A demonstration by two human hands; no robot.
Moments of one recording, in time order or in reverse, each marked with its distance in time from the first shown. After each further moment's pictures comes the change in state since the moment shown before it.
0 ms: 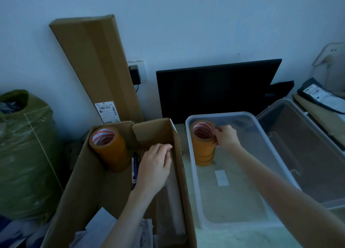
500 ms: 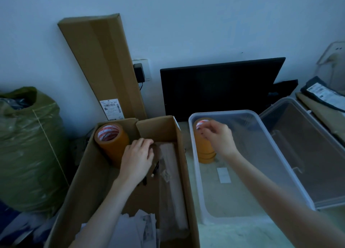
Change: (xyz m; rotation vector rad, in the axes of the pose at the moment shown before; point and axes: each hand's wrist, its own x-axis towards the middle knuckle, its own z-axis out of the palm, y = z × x) left_hand 0.003 -0.050 -0.025 0.285 -0.098 -0.069; right_hand -0.062 -0.028 0.007 0.224 -0.039 -0.339
